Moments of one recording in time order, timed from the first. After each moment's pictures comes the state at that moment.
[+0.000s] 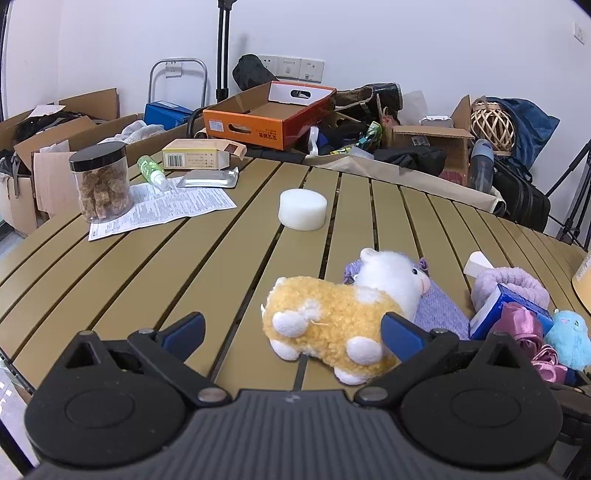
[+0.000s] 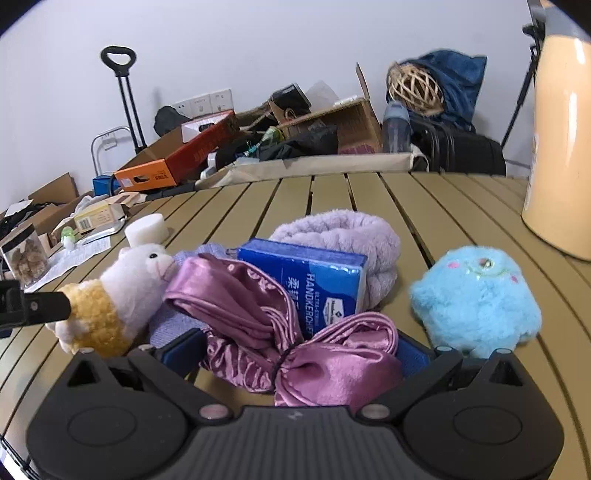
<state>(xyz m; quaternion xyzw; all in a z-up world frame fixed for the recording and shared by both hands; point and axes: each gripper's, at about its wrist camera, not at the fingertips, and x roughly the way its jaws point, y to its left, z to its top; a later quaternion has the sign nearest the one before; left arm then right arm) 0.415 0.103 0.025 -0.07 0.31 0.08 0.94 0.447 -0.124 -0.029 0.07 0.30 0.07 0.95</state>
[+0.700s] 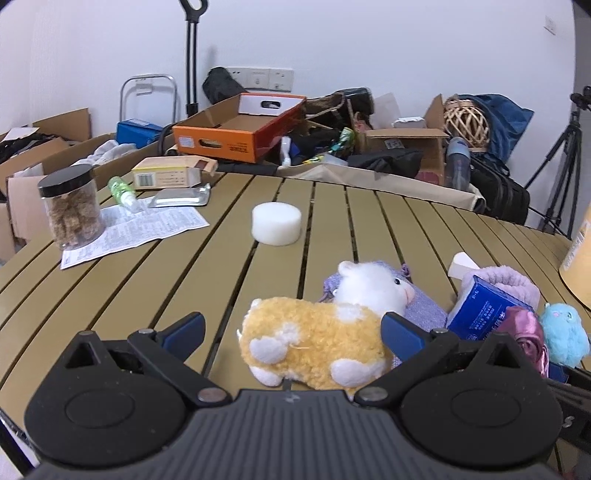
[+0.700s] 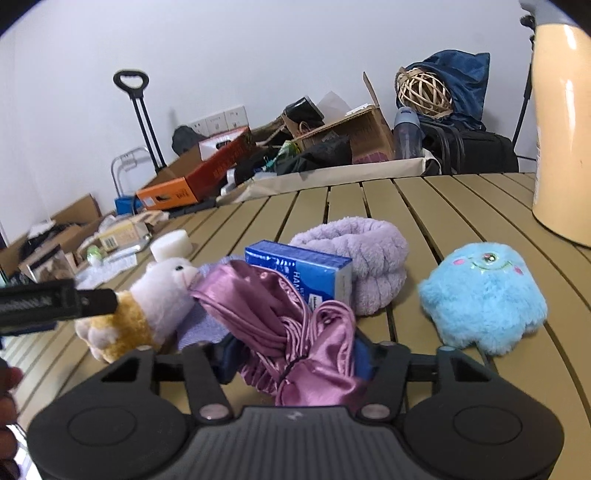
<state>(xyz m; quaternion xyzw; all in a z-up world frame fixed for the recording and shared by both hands) 0.430 0.099 0.021 -0.05 0.29 0.03 0.96 0.425 -0.139 -0.023 0.11 0.27 0.11 0.95</state>
